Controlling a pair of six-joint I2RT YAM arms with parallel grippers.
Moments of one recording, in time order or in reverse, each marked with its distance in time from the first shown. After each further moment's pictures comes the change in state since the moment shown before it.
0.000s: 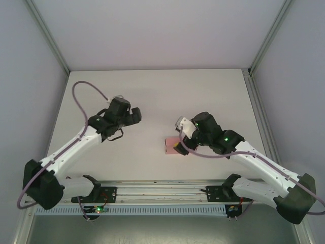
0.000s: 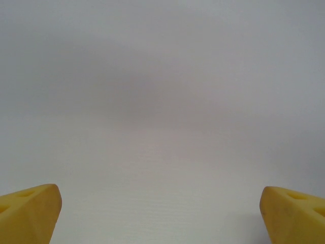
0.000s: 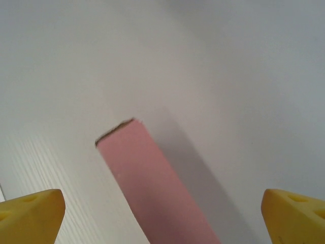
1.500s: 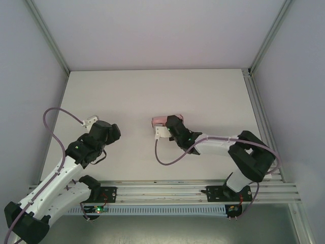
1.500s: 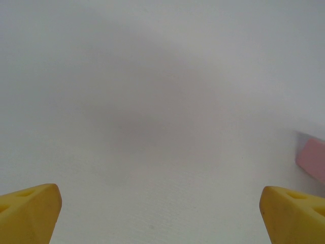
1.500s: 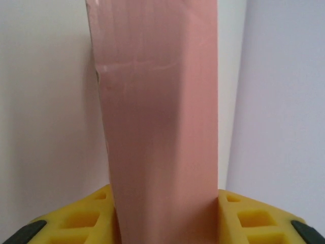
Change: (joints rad) left arm 0.036 -0.412 -0.276 -0.156 -0.159 -0.139; right arm 0.146 0.582 -0.080 0.836 0.629 -0.745
